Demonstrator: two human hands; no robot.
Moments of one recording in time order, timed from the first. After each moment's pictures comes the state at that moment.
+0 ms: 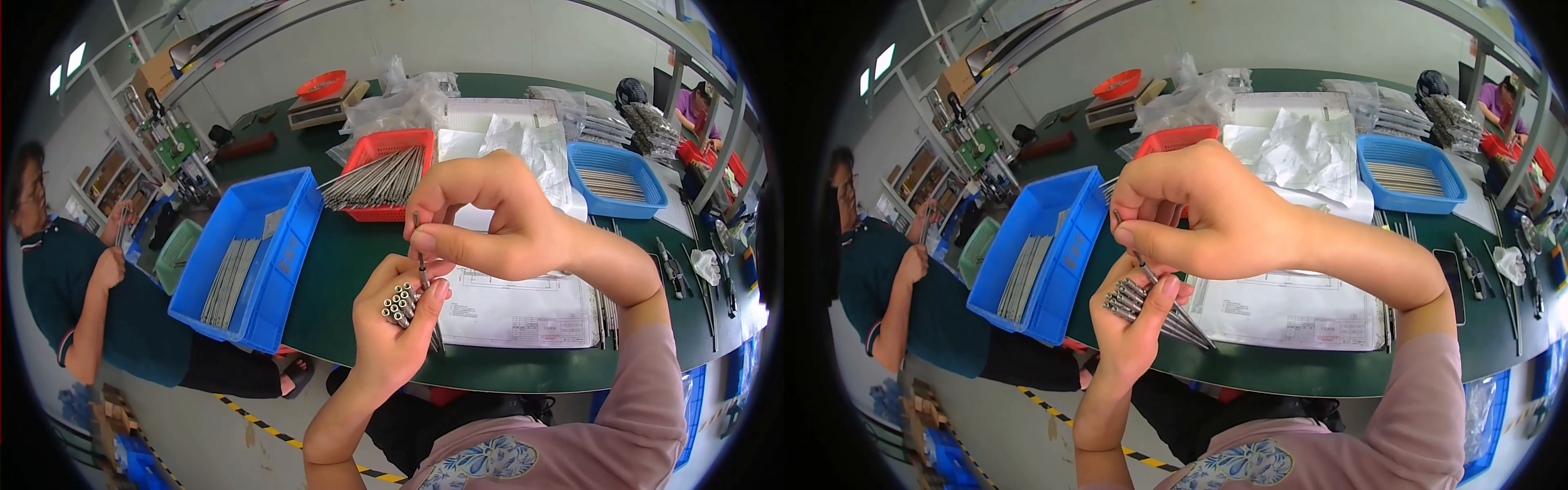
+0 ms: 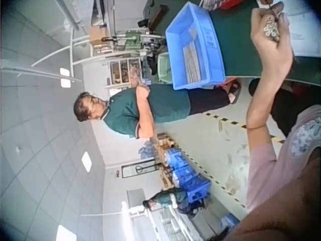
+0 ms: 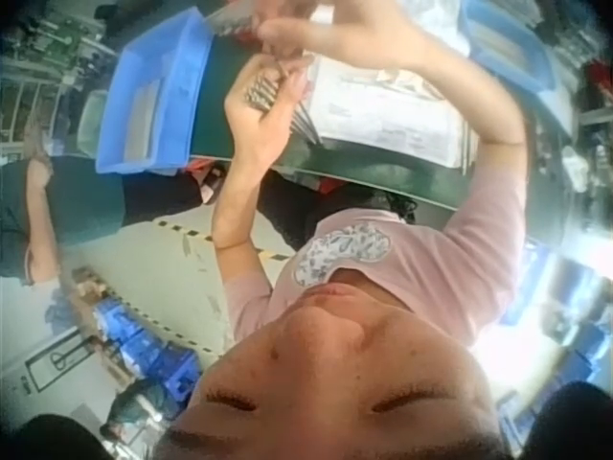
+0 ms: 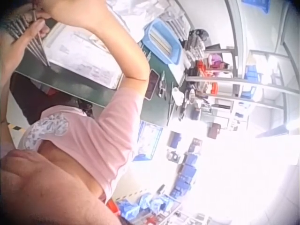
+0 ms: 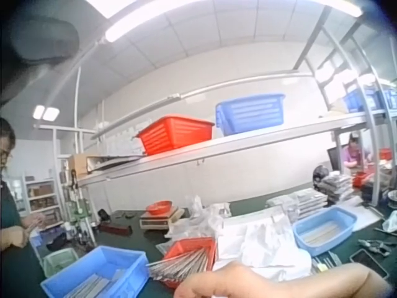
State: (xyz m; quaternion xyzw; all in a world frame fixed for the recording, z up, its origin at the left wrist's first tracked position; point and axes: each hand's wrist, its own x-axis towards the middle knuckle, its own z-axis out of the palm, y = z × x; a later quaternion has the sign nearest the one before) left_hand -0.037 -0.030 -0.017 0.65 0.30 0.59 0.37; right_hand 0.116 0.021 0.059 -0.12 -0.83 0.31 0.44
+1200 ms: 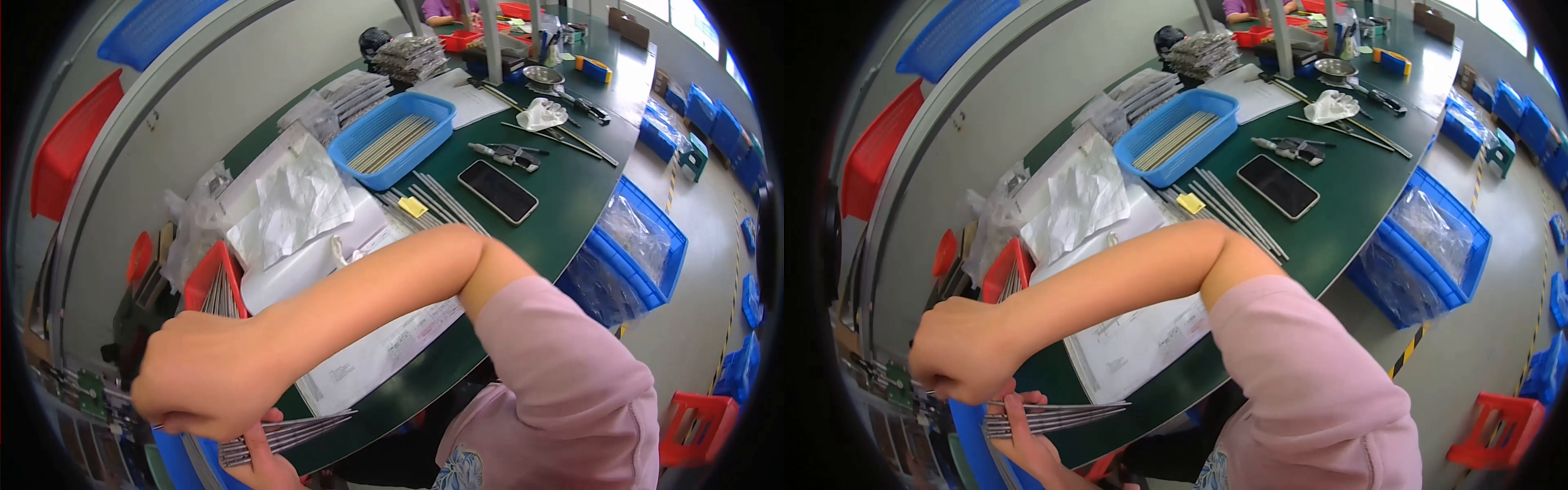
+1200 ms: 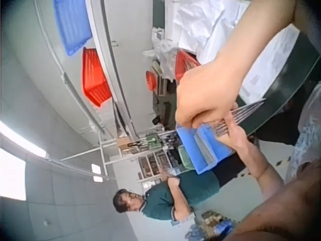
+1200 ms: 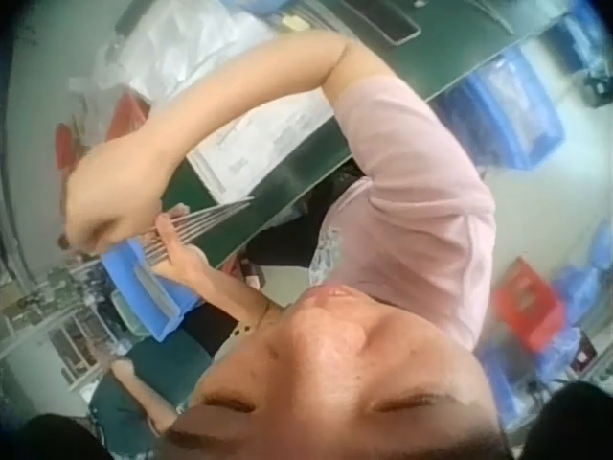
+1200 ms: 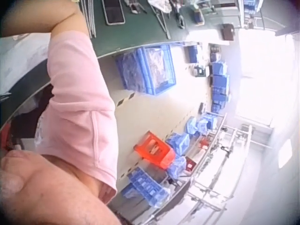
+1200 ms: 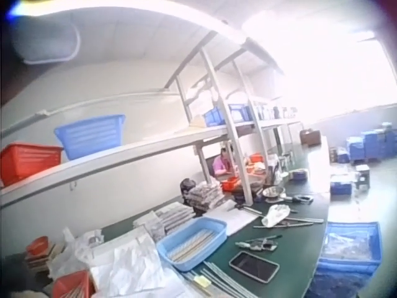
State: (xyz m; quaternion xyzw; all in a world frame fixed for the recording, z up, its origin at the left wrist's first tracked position) left_hand -0.052 -0.032 -0.015 0.65 0.39 0.57 0.31; right_hand 0.102 0.010 0.067 -0.12 -0.79 0.10 0.59
